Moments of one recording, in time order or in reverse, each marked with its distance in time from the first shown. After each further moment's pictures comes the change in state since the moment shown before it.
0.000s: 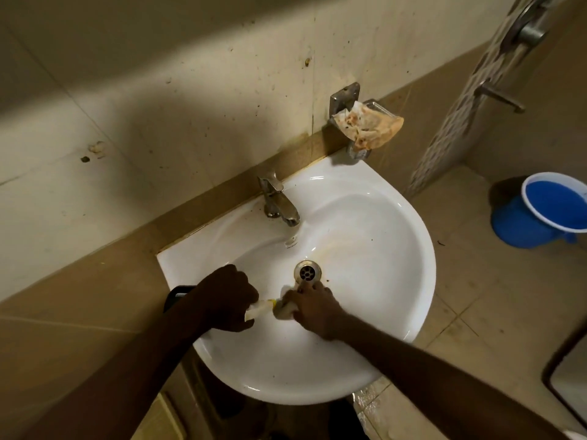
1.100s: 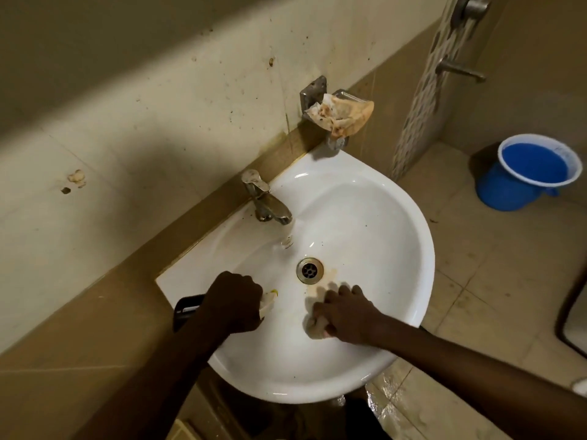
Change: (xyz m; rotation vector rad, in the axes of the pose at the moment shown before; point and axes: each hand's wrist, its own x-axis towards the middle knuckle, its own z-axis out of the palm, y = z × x) left_hand 0.012 0.007 0.004 0.050 0.248 -0.178; right_hand -0.041 0.006 0.007 -0.154 0.057 0.075
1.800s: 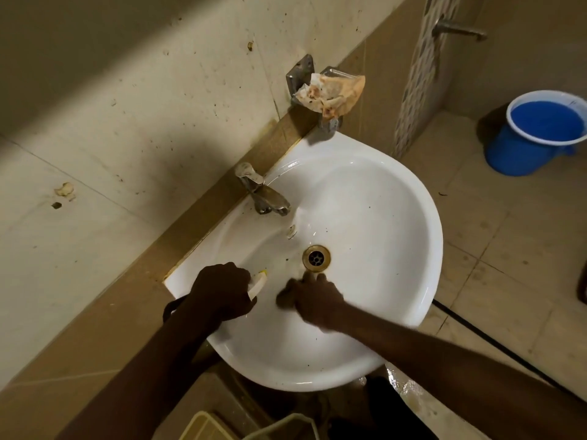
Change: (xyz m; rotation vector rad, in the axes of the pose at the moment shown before) left_hand 0.000 -0.020 -0.016 0.075 -0.313 -0.164; right_hand 0.049 -0.059 0.006 0.431 0.091 0.210
